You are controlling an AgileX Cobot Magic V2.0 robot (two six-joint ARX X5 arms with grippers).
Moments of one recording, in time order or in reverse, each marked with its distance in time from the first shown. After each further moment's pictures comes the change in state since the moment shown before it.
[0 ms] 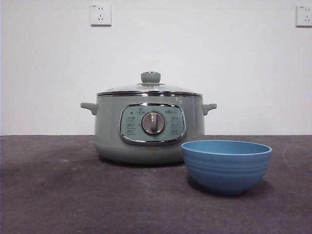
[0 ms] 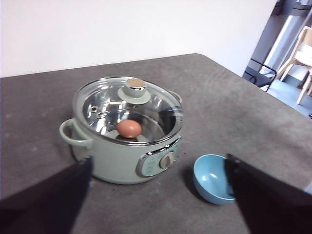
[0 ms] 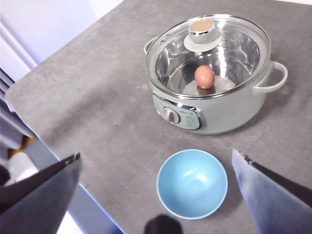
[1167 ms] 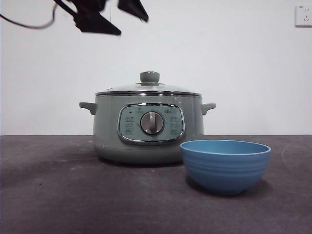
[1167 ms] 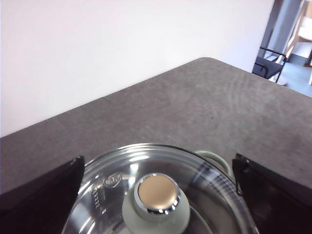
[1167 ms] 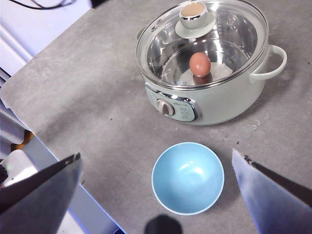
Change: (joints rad) left arm -0.441 0.973 0.378 0.695 -0.375 0.005; right arm 0.000 0.072 0.000 0.004 0.004 0.003
